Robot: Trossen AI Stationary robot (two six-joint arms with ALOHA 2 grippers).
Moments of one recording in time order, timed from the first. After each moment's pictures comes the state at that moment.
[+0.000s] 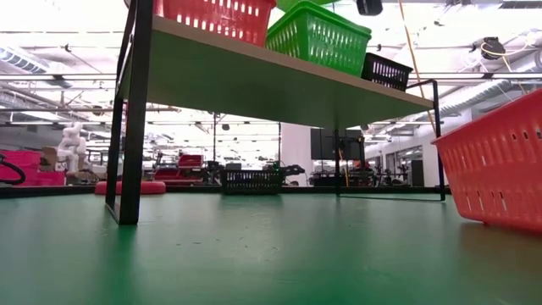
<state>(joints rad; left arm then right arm) -0.07 1.26 1.76 -1.00 -0.52 -0.64 -0.20 1.25 1.41 -0.61 -0.17 0.87</state>
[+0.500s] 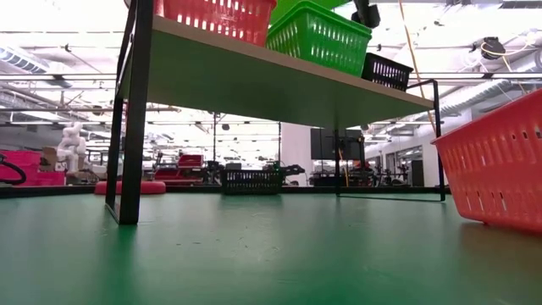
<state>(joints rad) -0.12 1.27 1.76 -1.00 -0.50 -0.63 -0.20 1.33 1.41 -0.66 -0.29 0.98</state>
